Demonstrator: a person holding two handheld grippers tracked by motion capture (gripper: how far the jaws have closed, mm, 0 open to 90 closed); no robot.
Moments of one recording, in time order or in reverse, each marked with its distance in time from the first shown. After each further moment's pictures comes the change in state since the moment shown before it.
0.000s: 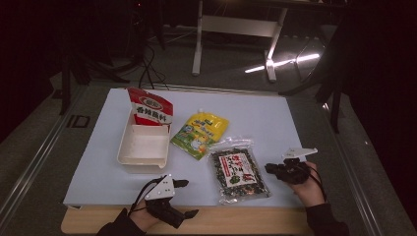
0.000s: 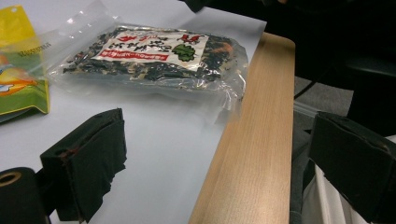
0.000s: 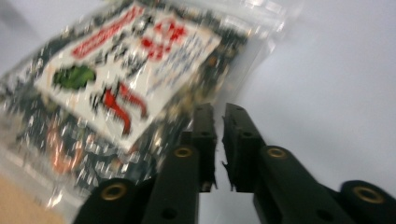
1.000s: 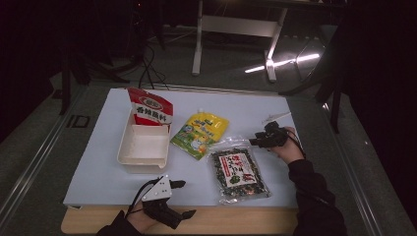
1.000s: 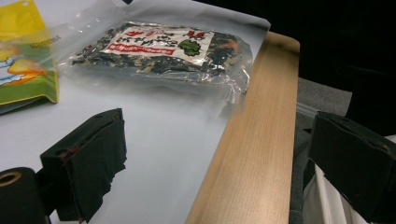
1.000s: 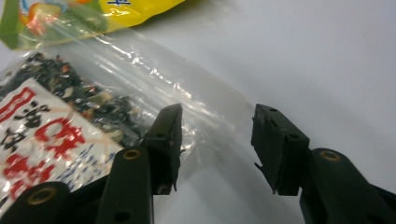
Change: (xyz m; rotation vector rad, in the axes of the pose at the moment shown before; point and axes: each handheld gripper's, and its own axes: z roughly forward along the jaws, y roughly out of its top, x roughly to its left) left arm -0.001 -0.005 -0.007 0.001 0.023 -0.019; right arm -0.065 0.082 0.079 0.091 0.022 -0.033
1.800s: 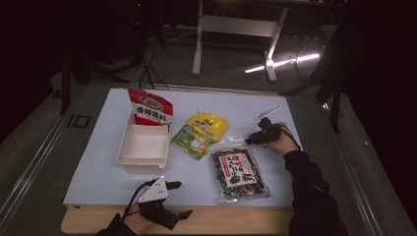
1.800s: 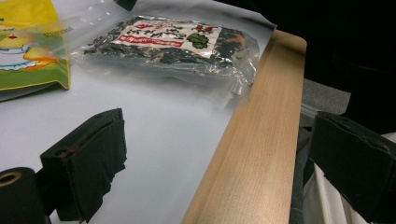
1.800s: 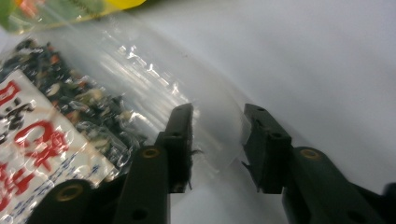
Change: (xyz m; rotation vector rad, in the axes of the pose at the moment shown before) left arm 0.000 -0.006 -0.007 0.003 0.027 -0.023; right arm -0.016 0.015 0.028 0.124 0.128 -0.023
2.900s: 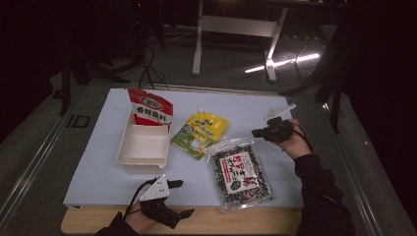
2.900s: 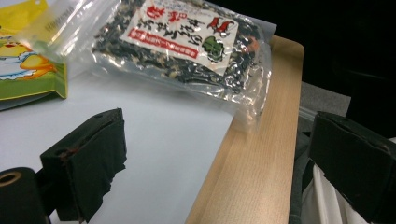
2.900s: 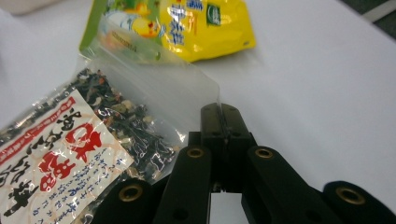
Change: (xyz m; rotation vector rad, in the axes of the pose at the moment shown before) left arm 0.000 0.006 0.003 -0.010 -0.011 0.000; right arm 0.051 0.007 -0.071 -0.160 -0.098 -0.174
